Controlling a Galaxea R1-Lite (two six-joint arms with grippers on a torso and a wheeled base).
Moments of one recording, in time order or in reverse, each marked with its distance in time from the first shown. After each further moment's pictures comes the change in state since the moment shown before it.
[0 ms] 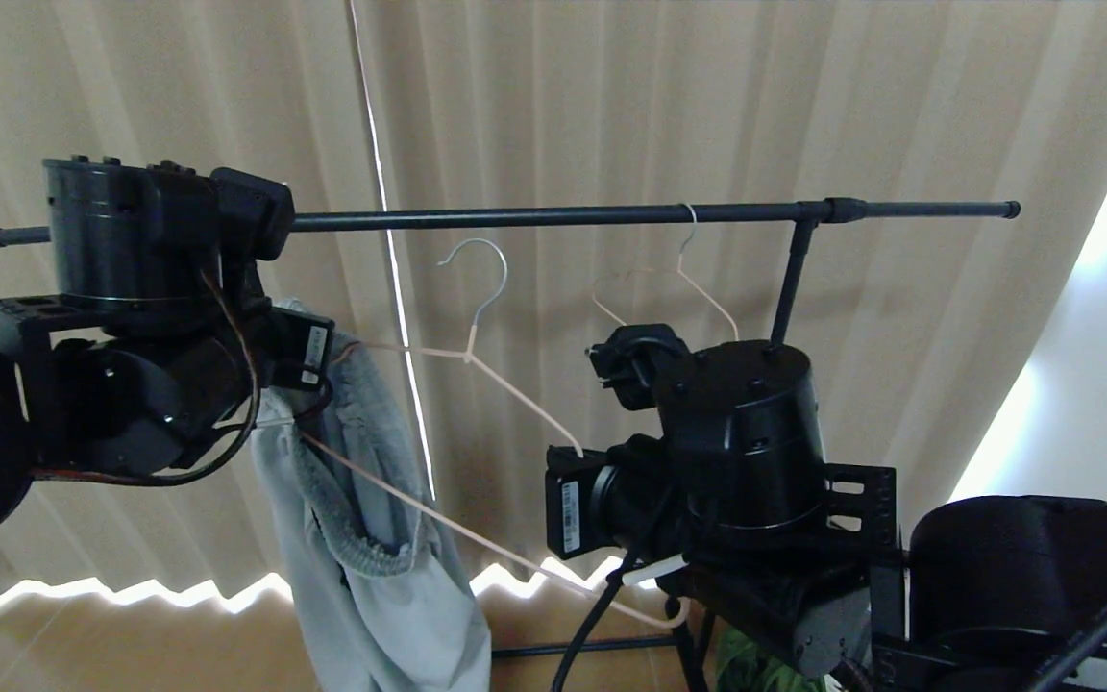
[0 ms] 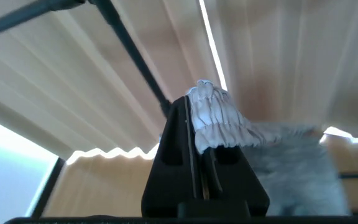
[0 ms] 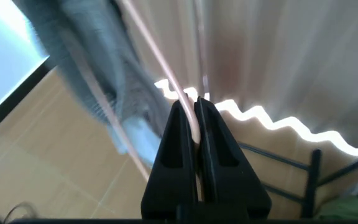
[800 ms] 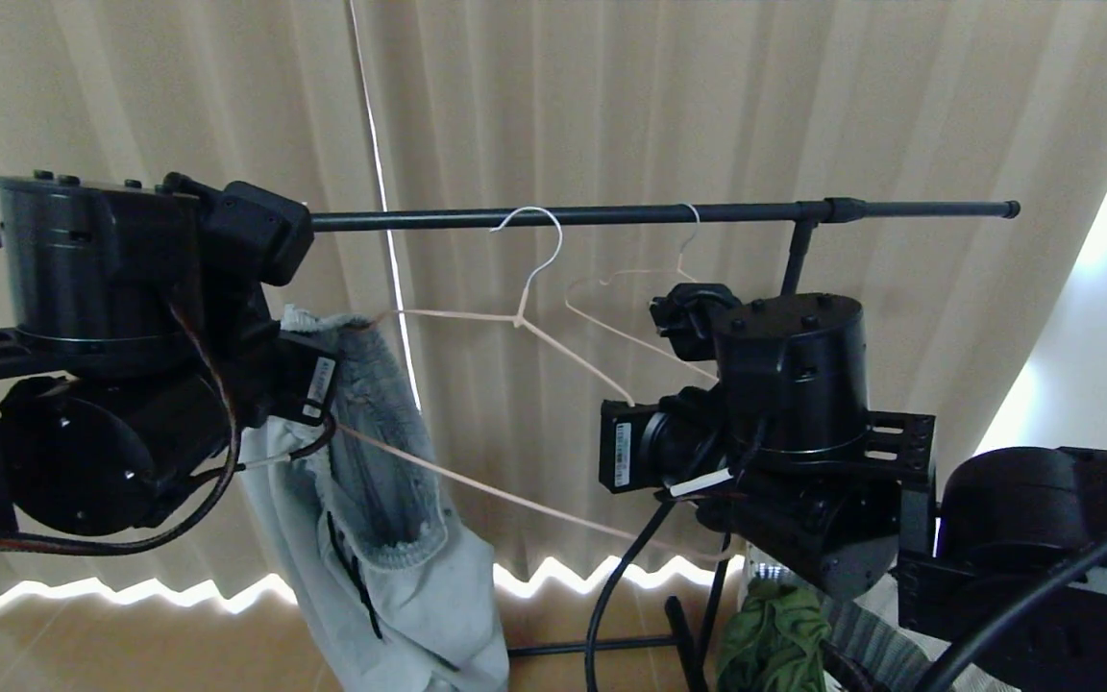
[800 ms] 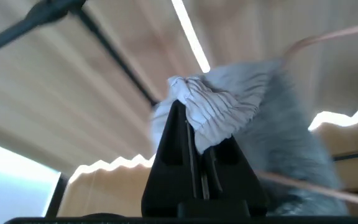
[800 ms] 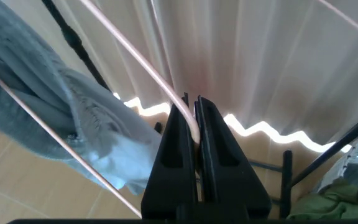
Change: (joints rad) left arm -0.103 -0.060 0.061 -0.001 -0.004 0.058; right arm -0.103 -0.026 -0.004 -0.002 -0.025 -0.030
